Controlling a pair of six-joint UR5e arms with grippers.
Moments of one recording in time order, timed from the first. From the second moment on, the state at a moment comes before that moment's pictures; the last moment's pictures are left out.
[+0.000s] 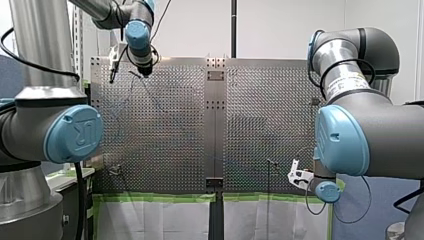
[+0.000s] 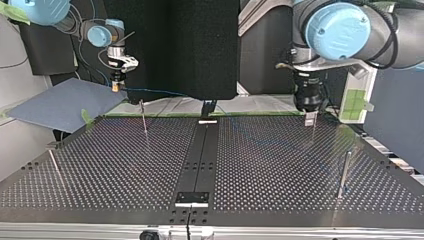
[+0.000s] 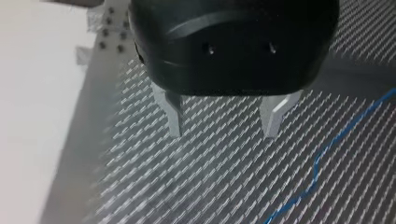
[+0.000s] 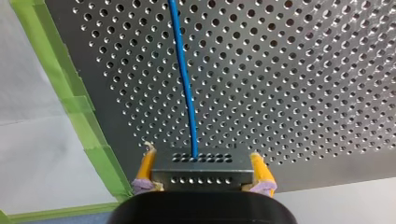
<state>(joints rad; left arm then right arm) -0.24 -1.43 -1.78 -3.31 -1.95 -1.62 1.65 -0.63 1.91 -1.21 1.39 1.80</state>
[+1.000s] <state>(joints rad) -0.51 -1.70 -1.85 -3.04 -1.88 -1.84 1.66 -0.63 1.91 -1.20 1.39 1.80</state>
